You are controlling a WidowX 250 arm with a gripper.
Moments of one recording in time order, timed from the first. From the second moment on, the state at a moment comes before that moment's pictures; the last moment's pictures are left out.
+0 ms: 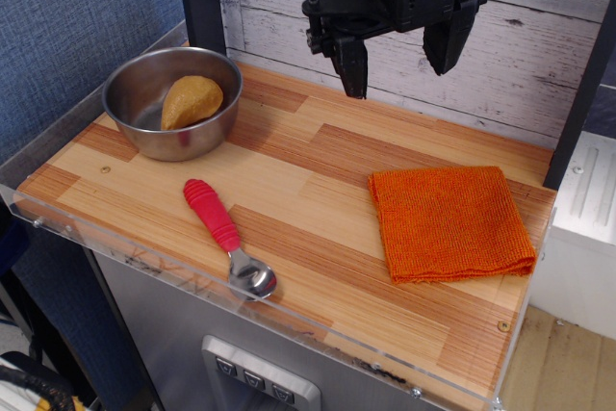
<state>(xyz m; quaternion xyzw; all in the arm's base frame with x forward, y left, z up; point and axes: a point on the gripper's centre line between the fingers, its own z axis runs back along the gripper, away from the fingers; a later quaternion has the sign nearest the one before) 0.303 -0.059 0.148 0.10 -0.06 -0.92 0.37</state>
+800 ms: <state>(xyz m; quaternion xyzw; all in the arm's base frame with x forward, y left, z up) 0.309 -0.079 0.111 0.08 -0.04 -0.92 0.38</state>
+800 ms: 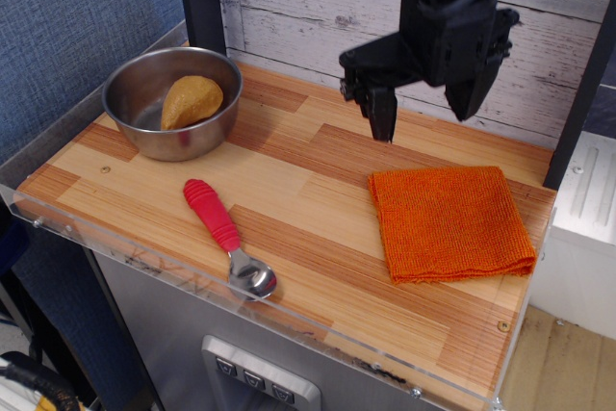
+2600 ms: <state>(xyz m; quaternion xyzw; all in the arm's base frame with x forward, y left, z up) 0.324 -0.092 0.016 0.08 0.01 -0.92 0.39</state>
